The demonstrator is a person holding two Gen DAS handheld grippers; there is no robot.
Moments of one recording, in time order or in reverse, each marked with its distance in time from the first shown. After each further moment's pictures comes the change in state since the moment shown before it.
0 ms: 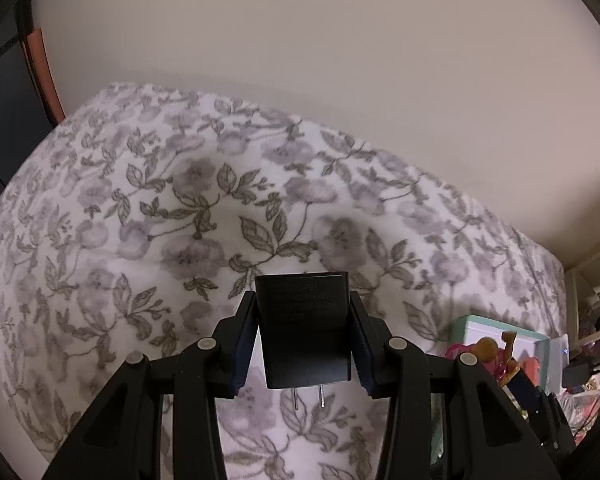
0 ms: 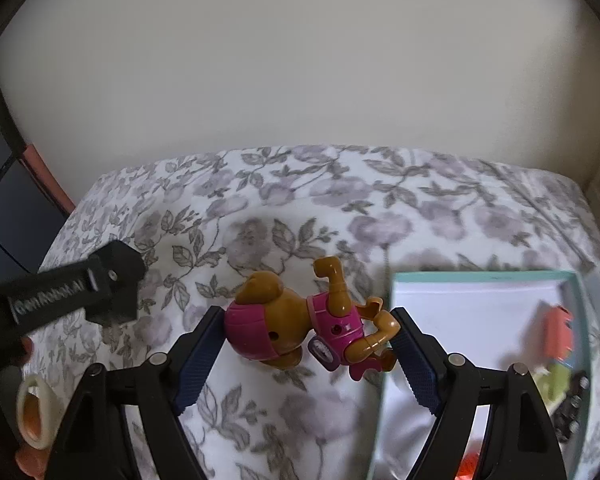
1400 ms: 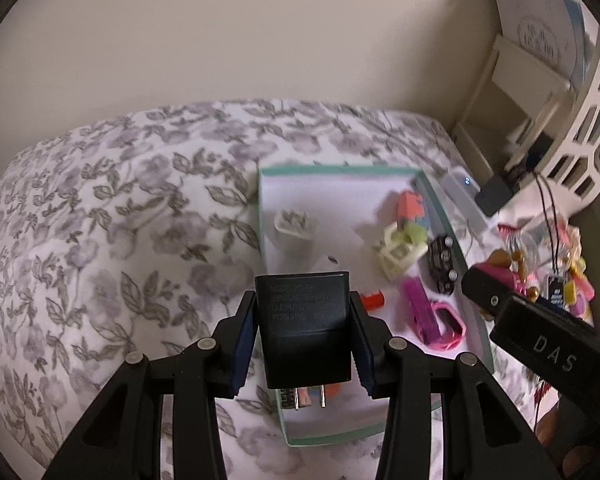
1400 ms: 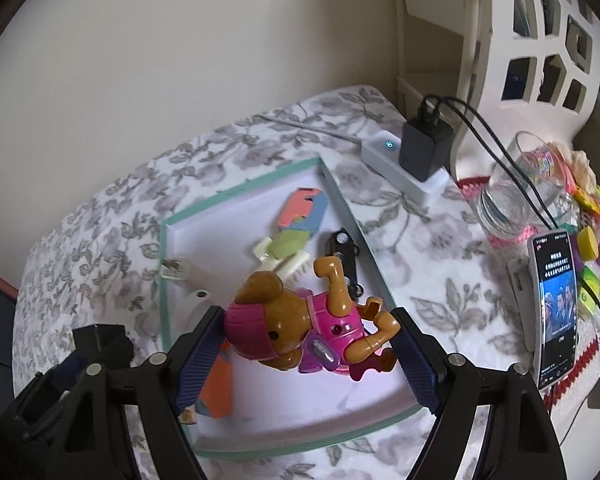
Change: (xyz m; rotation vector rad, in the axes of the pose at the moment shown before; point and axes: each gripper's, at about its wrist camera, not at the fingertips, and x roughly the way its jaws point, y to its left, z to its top) left arm -0.052 -0.142 -0.169 0.407 0.043 -0.186; right arm -0.131 -0.170 -0.104 0.382 0.060 -0.248
